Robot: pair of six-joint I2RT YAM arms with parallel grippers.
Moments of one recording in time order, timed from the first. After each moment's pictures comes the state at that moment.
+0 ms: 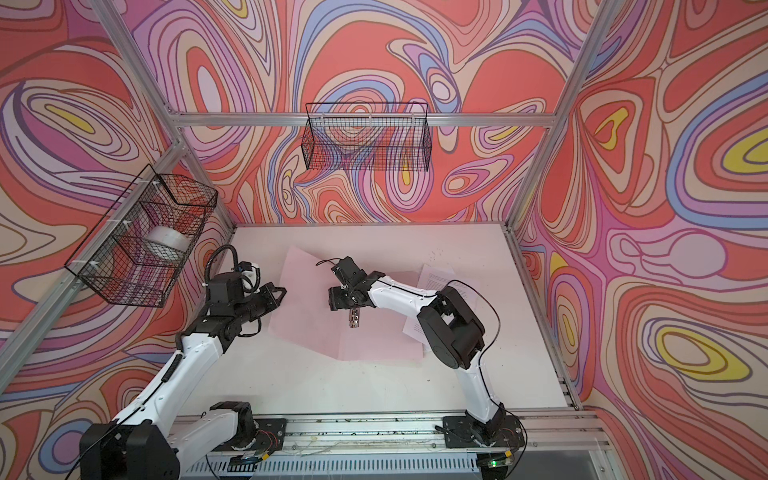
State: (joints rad) left arm -0.02 1.06 0.69 -0.27 0.32 -0.58; right arm 0.79 2.09 1.58 -0.44 -0.09 0.54
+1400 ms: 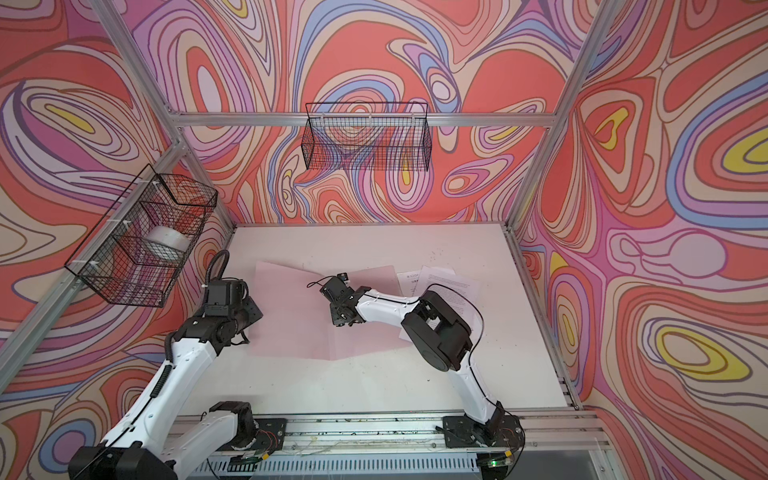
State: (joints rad) left arm -0.03 0.99 0.75 -0.67 -0.28 -0.63; right arm 0.88 2.15 1.52 -0.46 0.19 0.58
